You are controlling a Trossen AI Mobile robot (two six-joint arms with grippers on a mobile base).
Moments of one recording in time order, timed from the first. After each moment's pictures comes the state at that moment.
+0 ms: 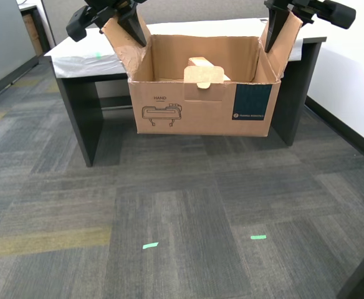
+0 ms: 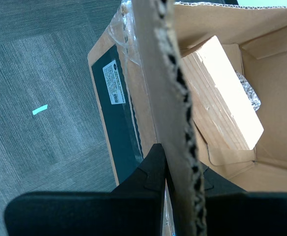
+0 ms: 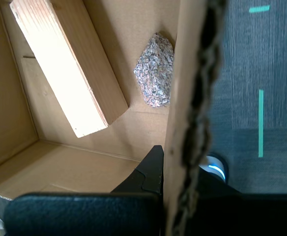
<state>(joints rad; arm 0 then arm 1) 0.39 1.81 1.56 -1.06 -0.30 0.45 -0.47 1.71 1.37 -0.61 0.30 -0.29</state>
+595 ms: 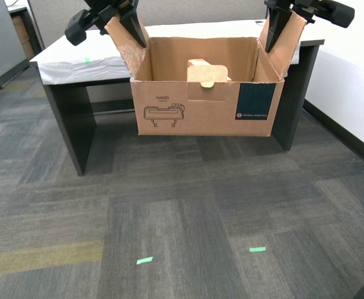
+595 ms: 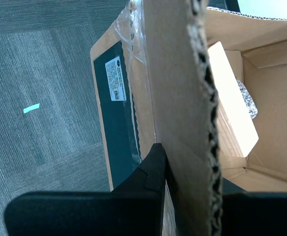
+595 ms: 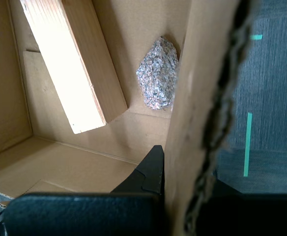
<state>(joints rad) 0.39 1.81 1.56 -1.06 -0.30 0.35 -0.47 1.71 1.37 -0.63 0.31 -0.41</state>
